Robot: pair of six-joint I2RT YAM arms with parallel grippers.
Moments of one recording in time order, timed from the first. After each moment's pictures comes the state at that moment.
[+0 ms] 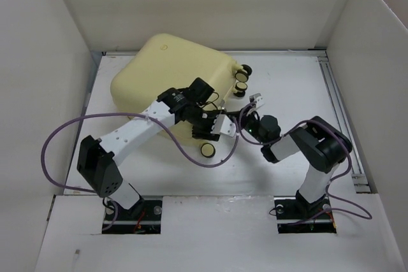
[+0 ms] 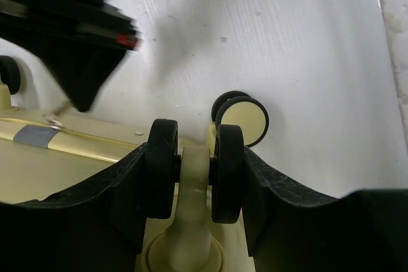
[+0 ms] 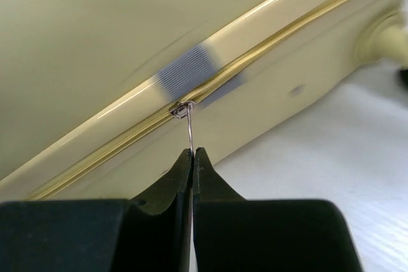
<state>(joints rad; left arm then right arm) -0.78 1.56 1.45 -0.99 0.49 1.06 0.57 1.79 0.45 1.34 -0.15 0.40</state>
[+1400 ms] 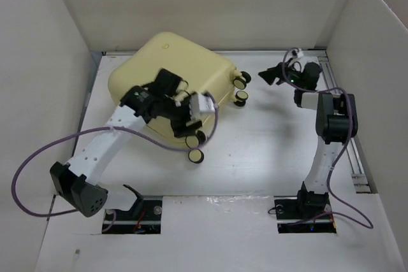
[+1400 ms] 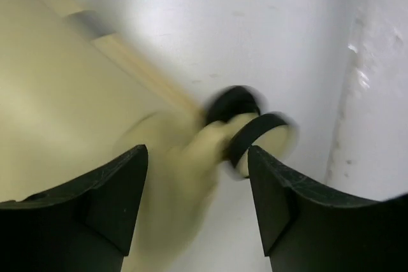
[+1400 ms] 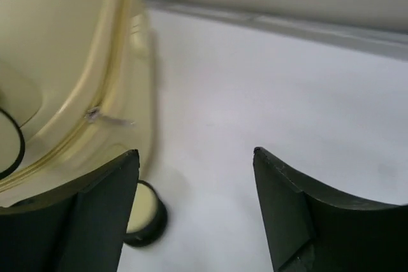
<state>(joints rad) -0.66 1.33 1.37 -1.06 0.48 0.81 -0.05 2.11 1.22 0.87 -0.90 0.39</state>
